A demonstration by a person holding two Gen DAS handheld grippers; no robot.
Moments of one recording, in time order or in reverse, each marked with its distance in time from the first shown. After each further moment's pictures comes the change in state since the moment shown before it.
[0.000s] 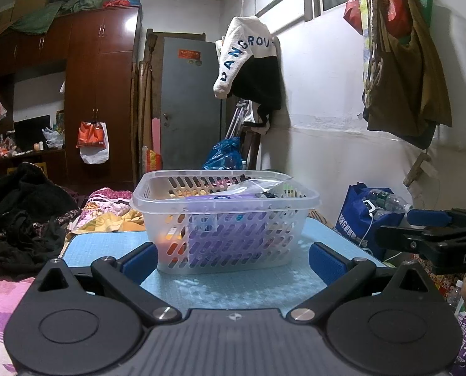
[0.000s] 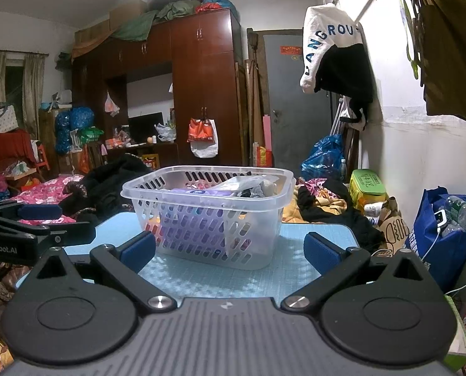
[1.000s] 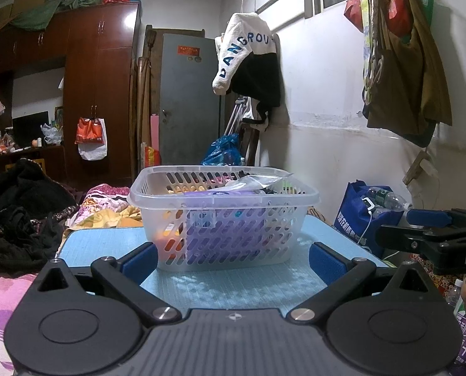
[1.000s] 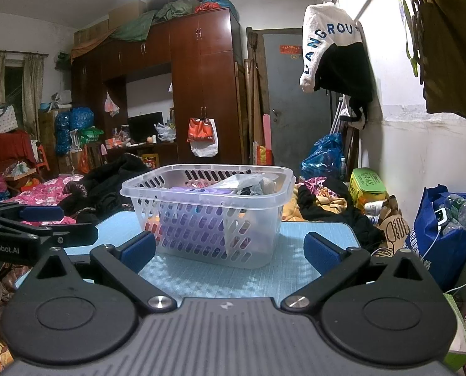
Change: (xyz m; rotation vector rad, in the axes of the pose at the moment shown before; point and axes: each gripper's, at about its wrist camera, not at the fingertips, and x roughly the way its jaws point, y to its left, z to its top) left arm 0.005 0.001 -0.001 -0.004 0.013 -0.008; right arm 0.000 -0.001 0.000 0.002 0.000 0.001
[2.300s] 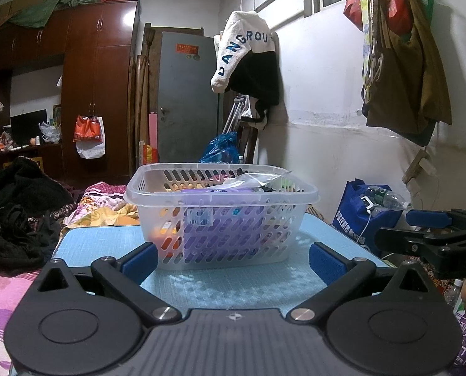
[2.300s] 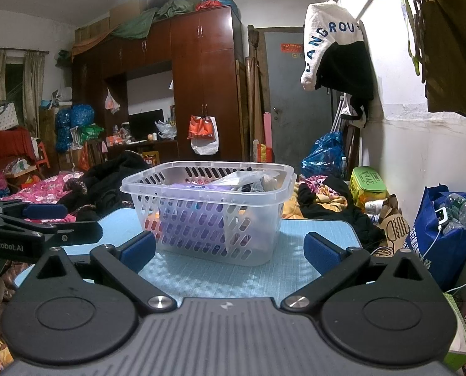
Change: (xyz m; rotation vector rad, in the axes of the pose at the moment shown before) left arm 0.007 -0.001 -0.003 -0.004 0.004 -0.010; right arm -0.001 0.001 0.000 -0.001 0.002 0.000
